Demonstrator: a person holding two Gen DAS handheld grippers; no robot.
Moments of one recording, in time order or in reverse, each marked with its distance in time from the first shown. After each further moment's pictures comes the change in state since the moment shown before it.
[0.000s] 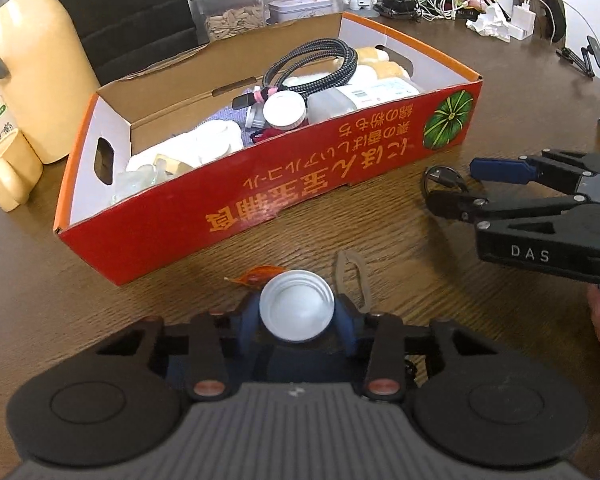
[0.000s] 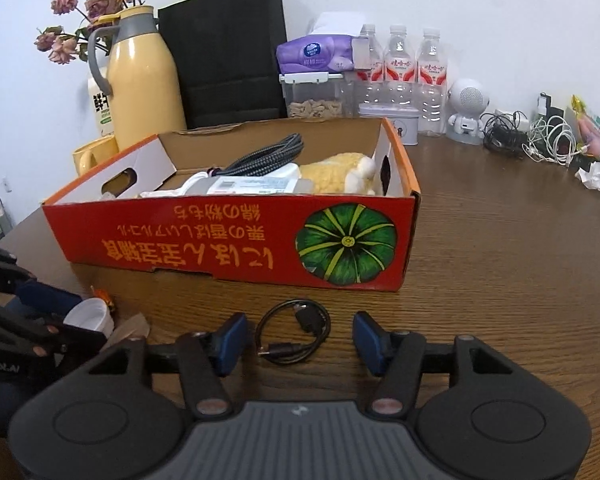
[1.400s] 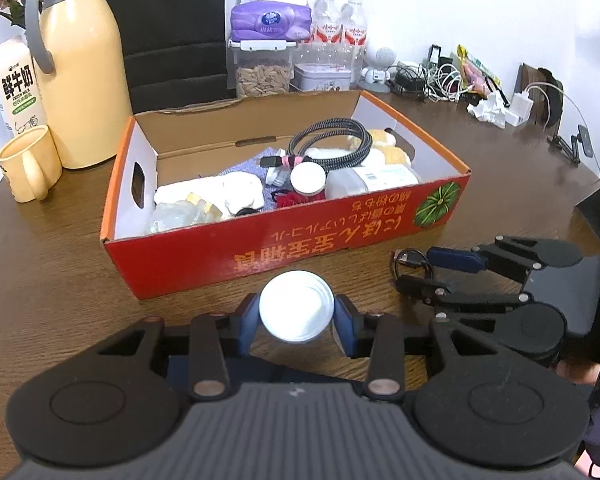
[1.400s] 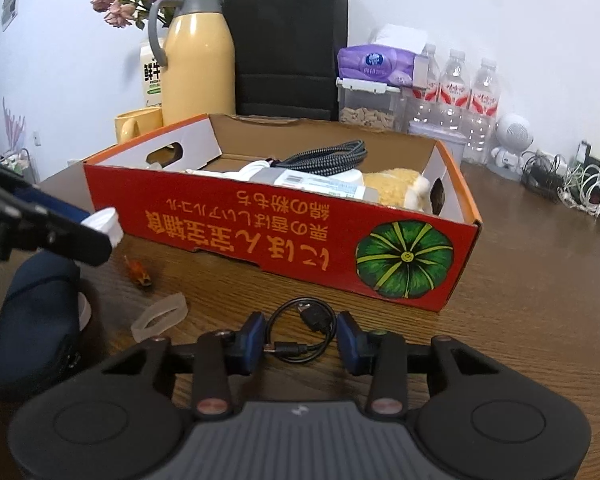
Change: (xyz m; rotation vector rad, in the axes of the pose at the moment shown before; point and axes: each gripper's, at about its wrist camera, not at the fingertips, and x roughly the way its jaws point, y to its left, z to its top) left arm -0.044 0.028 -0.003 -0.155 -0.177 -0.080; right arm -0.002 0.031 -0.002 -0.180 -0.009 0.041
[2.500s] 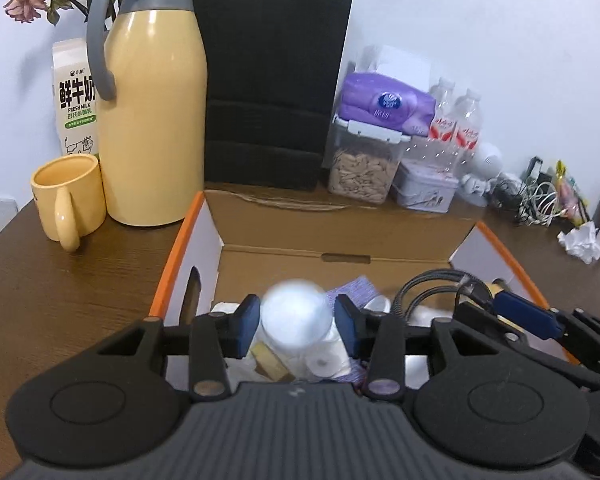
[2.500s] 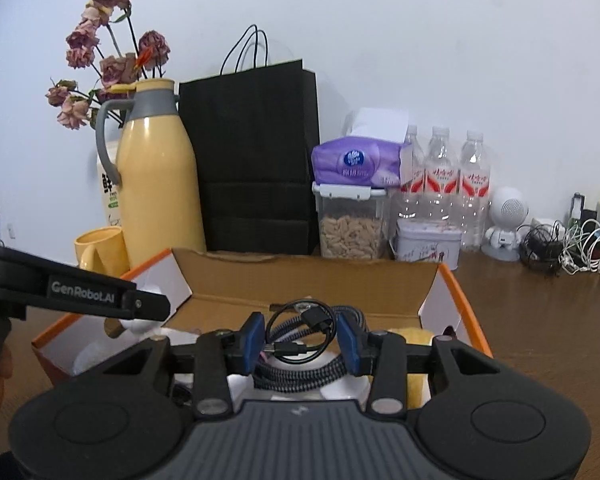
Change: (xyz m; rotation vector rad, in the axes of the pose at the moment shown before) left arm 0.064 0.057 0.079 -0.245 -0.196 0.171; right arm 0.049 -0.008 0.095 0.109 -0.236 -0.043
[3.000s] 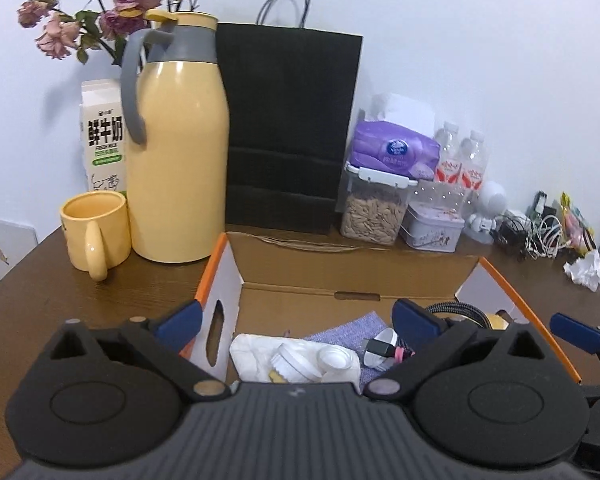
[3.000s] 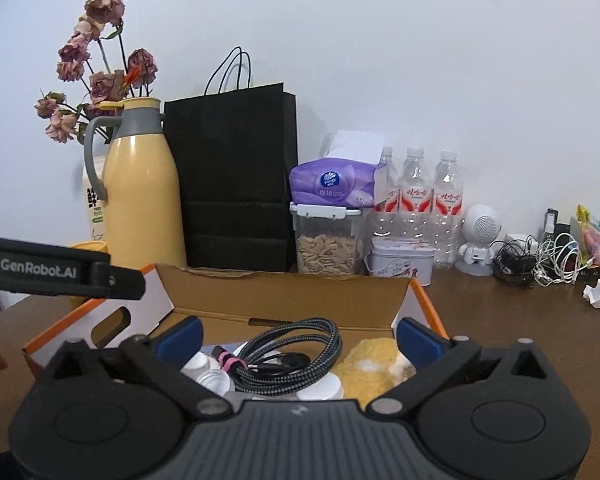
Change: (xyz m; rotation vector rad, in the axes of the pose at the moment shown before) left arm -0.030 0.003 -0.004 -0.018 -0.146 0.039; right arm -0.022 0.000 -0.001 -0.003 -0.071 -0.075
